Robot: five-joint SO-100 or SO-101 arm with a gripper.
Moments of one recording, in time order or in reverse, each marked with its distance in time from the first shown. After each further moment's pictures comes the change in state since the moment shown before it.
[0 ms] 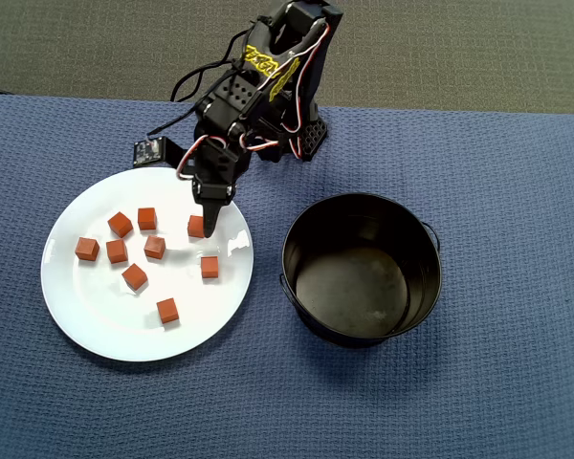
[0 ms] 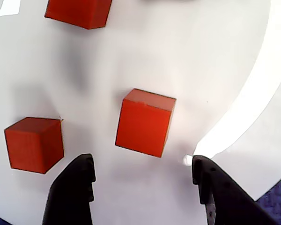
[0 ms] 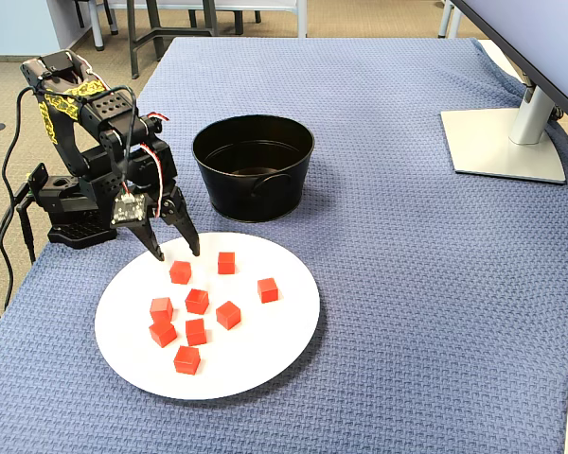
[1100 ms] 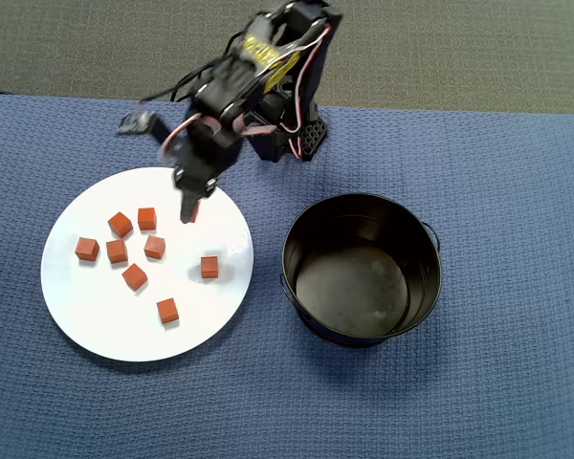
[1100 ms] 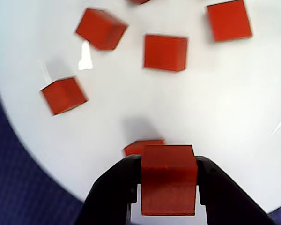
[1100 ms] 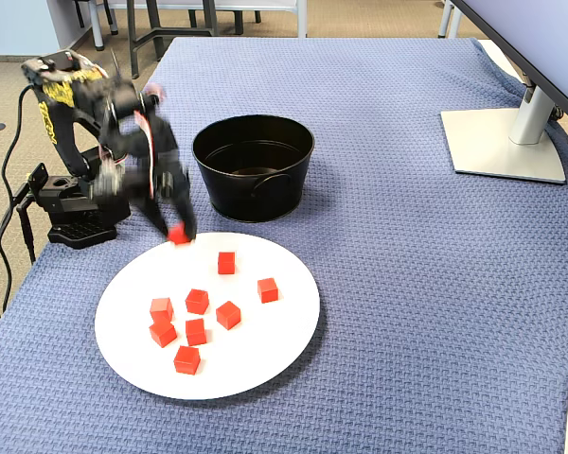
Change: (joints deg) arm -2.6 9.2 -13.8 9.8 14.3
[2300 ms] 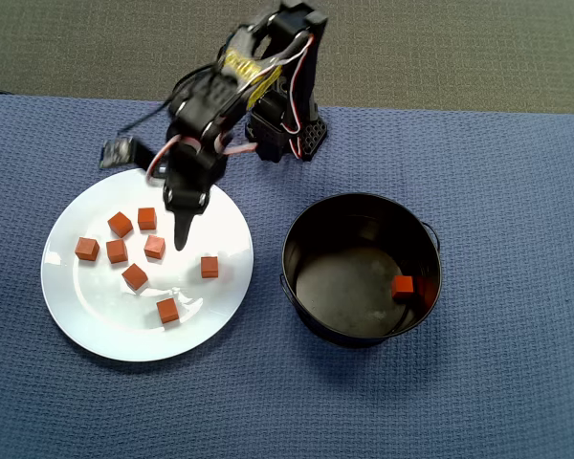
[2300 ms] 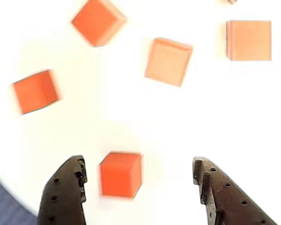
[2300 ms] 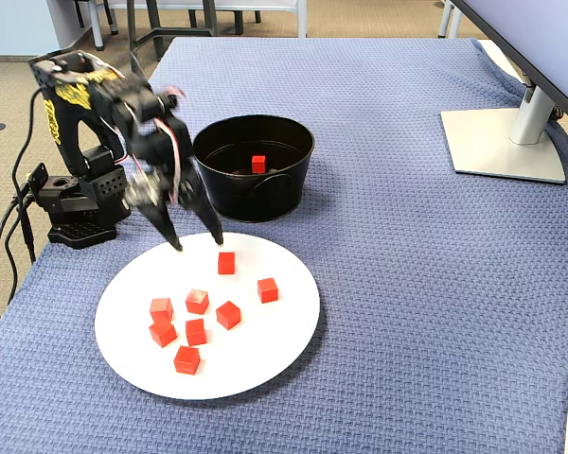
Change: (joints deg) arm 2.4 -28.0 -16.2 2.0 -12.7
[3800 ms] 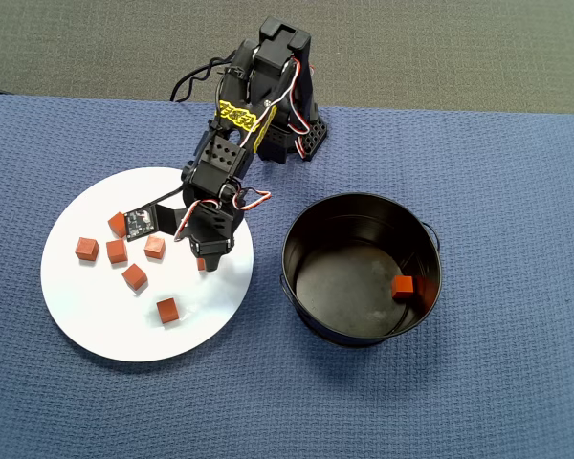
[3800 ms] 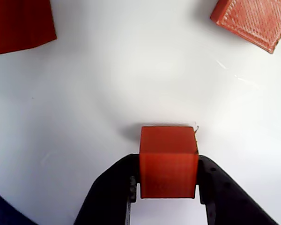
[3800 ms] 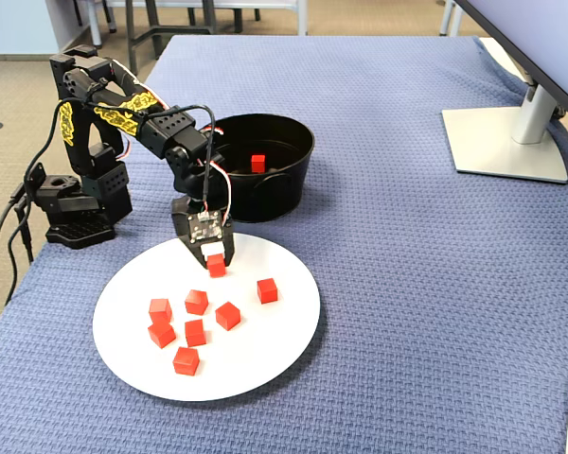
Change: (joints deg) arm -10.7 -10.5 2.7 -9.4 0.6
